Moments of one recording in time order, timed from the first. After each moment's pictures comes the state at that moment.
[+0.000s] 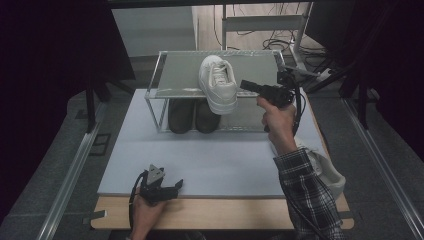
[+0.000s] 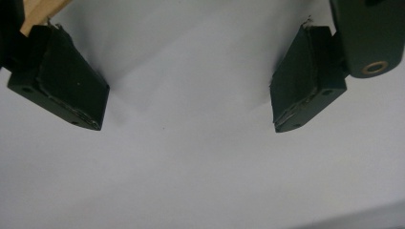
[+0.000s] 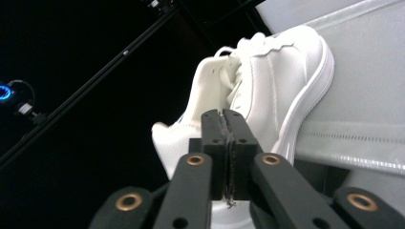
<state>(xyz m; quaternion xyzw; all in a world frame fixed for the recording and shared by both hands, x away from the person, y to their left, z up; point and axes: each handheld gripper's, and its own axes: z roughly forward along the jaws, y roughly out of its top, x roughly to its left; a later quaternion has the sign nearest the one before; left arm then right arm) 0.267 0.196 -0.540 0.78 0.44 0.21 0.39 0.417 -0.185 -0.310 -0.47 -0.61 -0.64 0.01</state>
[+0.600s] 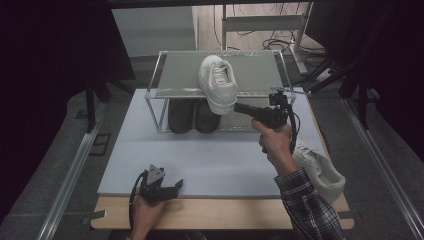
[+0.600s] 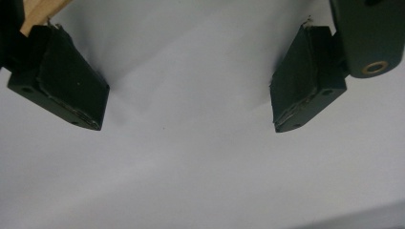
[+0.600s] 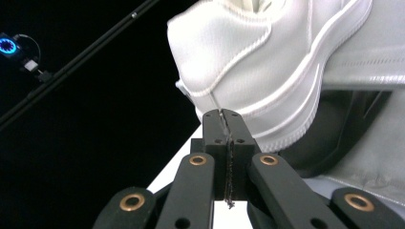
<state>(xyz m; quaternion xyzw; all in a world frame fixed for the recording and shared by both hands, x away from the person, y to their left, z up) 0.267 0.196 -0.540 0.78 0.44 0.21 0.39 0.385 -0.171 -0.345 -0.44 -0.65 -0.62 0.02</state>
